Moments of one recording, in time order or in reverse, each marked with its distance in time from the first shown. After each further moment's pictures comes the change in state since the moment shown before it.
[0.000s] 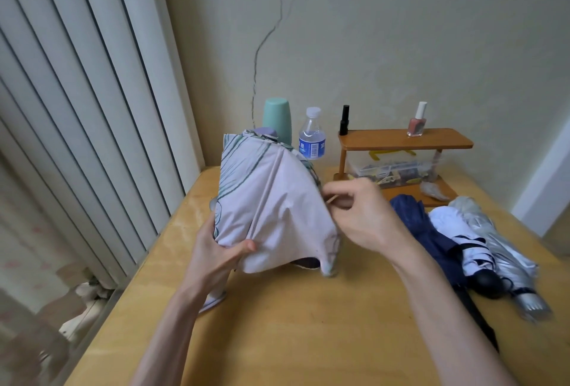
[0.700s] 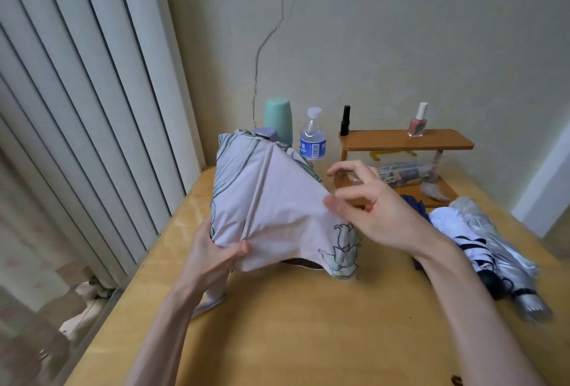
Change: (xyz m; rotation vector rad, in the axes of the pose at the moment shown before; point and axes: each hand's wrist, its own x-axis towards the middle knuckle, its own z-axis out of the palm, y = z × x) left_hand 0.001 -0.006 -0.010 -0.033 -0.043 -0.082; right_hand -0.007 -0.007 -0.026 -0.036 -0.143 -0.034
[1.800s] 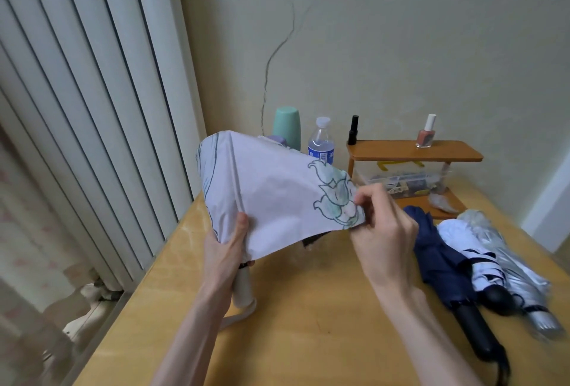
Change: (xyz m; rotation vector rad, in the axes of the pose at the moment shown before) left_hand 0.004 0.007 0.029 -0.288 0.347 -0.211; right_hand -0.006 0.021 0.053 -0.469 0.844 -0.324
